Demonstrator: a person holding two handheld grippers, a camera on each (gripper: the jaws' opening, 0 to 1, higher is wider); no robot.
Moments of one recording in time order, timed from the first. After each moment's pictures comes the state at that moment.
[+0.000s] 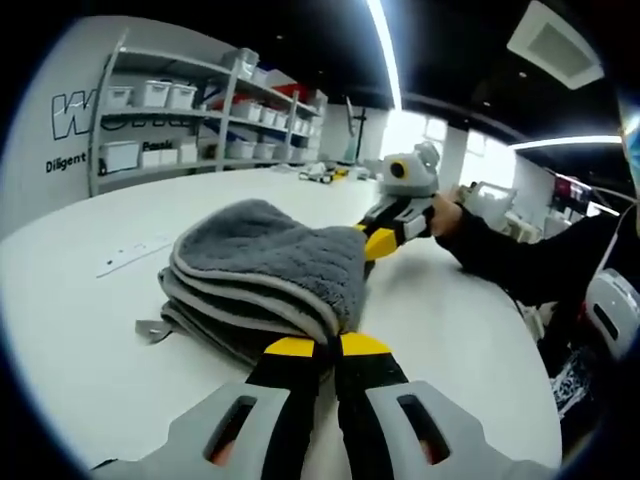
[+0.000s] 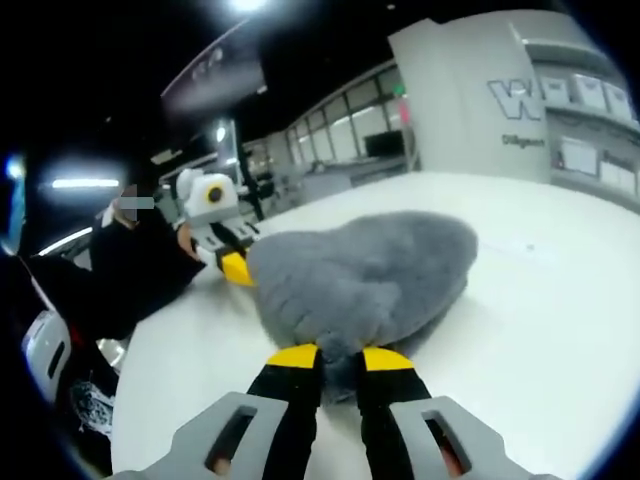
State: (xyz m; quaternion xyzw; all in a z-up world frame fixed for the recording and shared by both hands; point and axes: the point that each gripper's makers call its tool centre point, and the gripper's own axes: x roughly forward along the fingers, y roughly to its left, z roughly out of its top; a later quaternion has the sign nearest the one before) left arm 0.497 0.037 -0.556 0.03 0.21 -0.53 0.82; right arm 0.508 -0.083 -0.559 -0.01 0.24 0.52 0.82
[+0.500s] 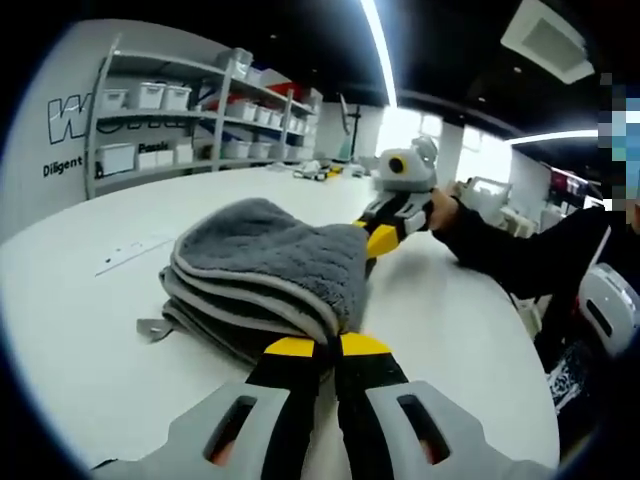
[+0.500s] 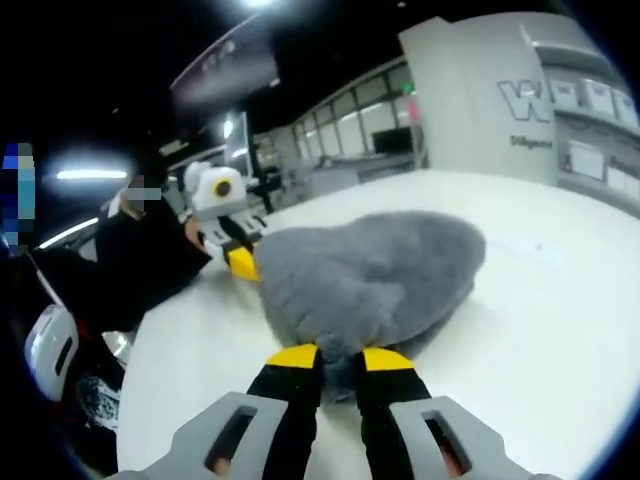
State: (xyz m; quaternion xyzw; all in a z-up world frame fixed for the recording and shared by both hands) left arm 0.480 0.040 -0.560 0.04 0.21 -0.54 0.81; right arm 0.484 -0.079 -0.563 -0.03 0.24 0.53 0.81
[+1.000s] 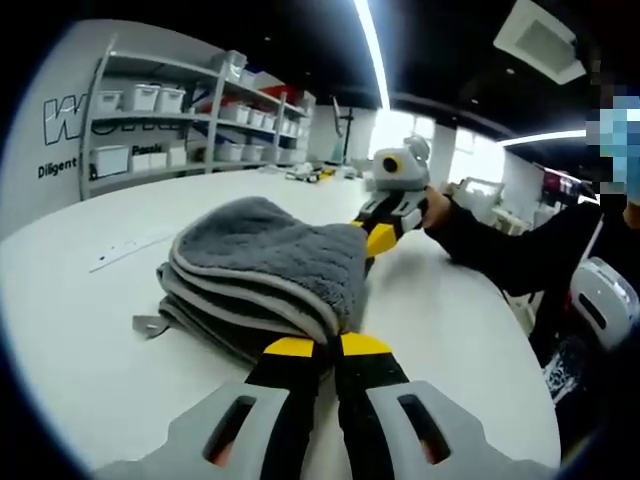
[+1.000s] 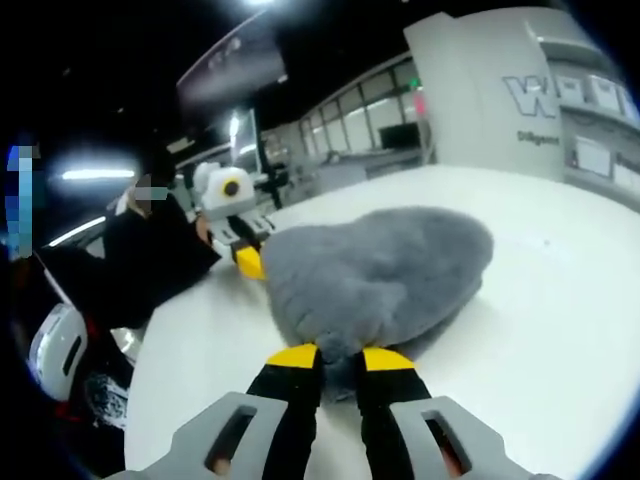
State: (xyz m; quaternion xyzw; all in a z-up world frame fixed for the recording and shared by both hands) left arm 0.469 0.041 -0.564 0.03 0.20 -0.55 0.81; right arm 0.475 -0.077 -0.565 -0.02 0.25 0.55 0.80
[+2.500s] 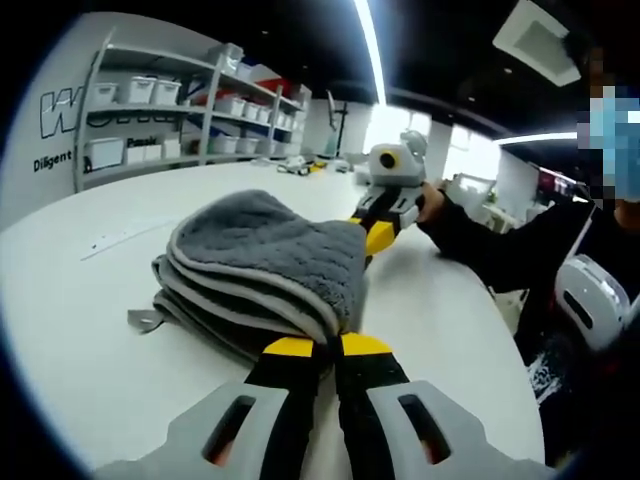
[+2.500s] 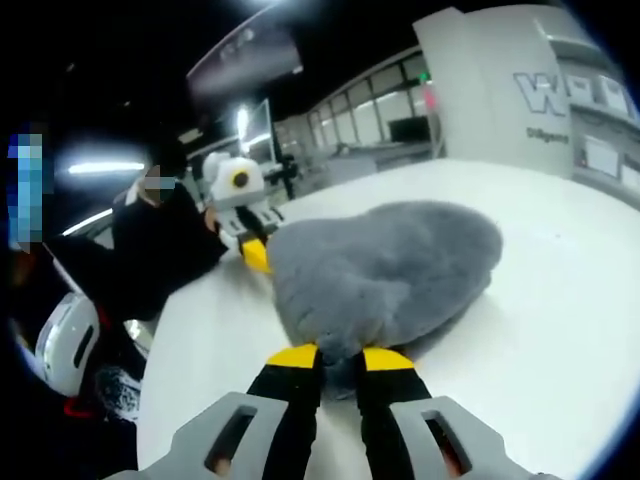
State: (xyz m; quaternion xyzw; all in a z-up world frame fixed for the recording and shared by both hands) left arm 0.440 0.043 -0.566 0.04 0.22 -0.56 0.80; right arm 0.448 -0.074 -0.567 -0.04 0.26 0.56 0.78
